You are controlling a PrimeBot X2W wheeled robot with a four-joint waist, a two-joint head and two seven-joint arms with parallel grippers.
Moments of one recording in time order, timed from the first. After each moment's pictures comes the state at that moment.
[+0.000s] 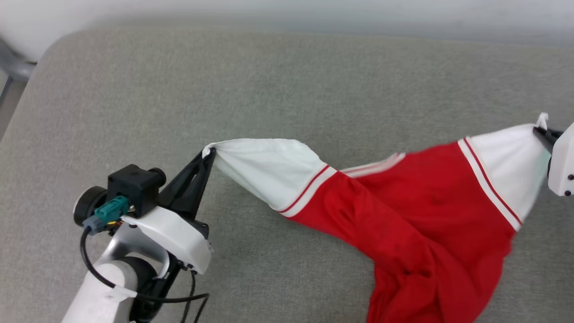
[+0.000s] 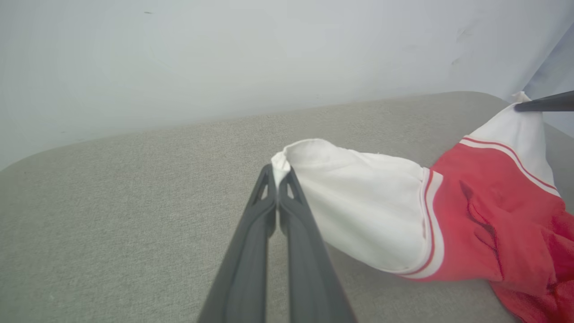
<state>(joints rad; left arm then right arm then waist) -0.23 0.31 -0.25 -0.17 -0.38 -0.07 0.16 -0.58 -0.53 0.12 0.35 0.51 0.13 0.64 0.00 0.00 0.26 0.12</state>
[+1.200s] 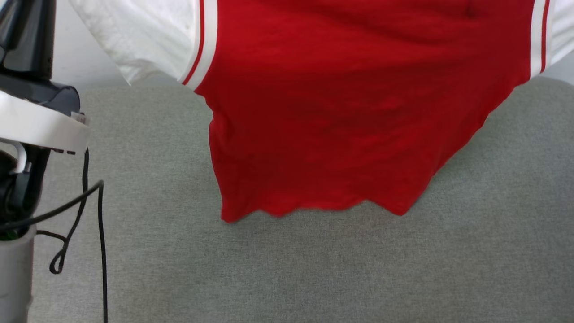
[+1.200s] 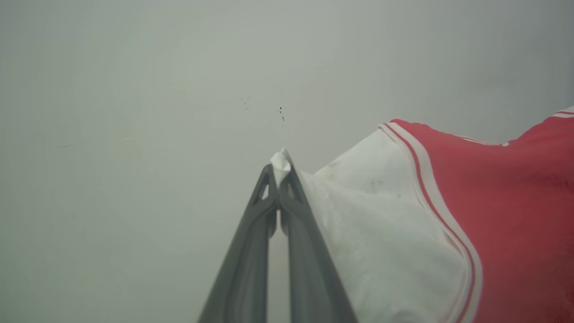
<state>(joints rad) -0.59 0.50 -0.03 -0.29 -0.41 -0.05 0.20 -0.86 -0.60 0.04 0.15 0.54 0.13 0.46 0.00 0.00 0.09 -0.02</state>
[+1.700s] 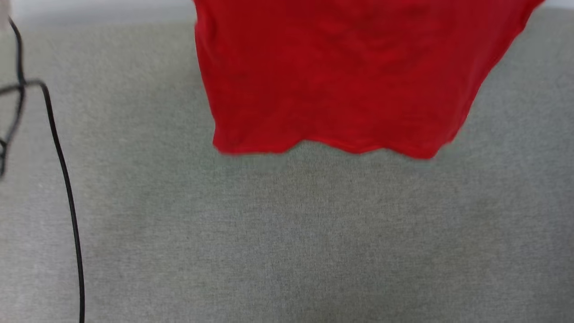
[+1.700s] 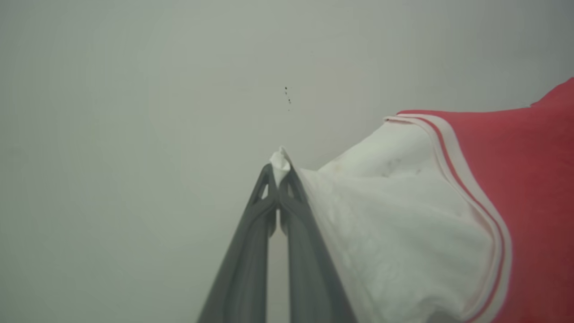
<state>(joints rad) -0.95 0.57 -0.08 -0.10 -0.43 -0.11 0.22 -1.15 -0.55 0.00 0.26 0.48 0.13 0.40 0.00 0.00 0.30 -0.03</state>
